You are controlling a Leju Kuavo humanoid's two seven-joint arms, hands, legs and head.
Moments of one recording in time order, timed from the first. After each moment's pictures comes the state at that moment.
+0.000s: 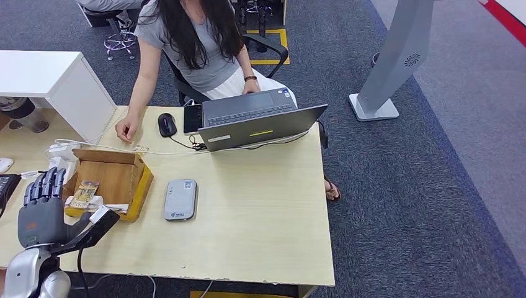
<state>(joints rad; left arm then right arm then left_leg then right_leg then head) 0.01 0.21 0.16 -1.40 -1.21 0.41 -0.08 -0.03 0.15 -0.74 -0.20 0.47 -0.04 0.01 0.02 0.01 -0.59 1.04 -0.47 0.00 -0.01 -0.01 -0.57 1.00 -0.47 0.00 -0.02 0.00</state>
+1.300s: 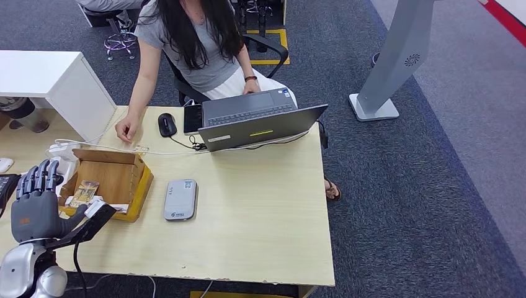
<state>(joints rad) 0.00 0.22 0.16 -1.45 -1.19 0.41 -0.07 -0.04 0.15 -0.74 -0.20 0.47 -0.03 0.01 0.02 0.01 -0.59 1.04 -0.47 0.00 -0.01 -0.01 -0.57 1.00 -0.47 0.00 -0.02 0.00</state>
